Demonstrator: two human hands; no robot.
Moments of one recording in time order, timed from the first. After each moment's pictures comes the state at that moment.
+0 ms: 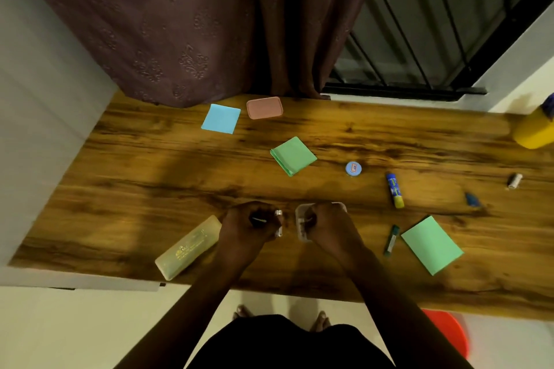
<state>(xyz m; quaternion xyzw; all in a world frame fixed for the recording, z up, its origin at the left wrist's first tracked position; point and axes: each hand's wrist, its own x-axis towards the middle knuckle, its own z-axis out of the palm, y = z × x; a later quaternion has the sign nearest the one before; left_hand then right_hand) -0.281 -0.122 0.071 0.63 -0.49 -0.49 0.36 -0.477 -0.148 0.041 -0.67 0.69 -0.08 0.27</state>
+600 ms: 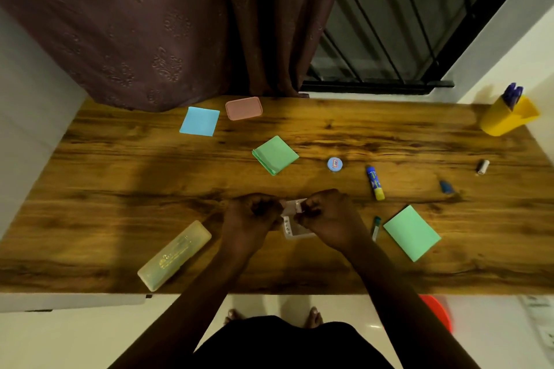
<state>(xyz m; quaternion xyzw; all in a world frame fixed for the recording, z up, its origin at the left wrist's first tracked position) -0.313 -0.137 0.076 0.58 -0.48 -0.53 0.39 -0.499 -0.142 0.077 -0.65 0.67 -0.17 0.31</state>
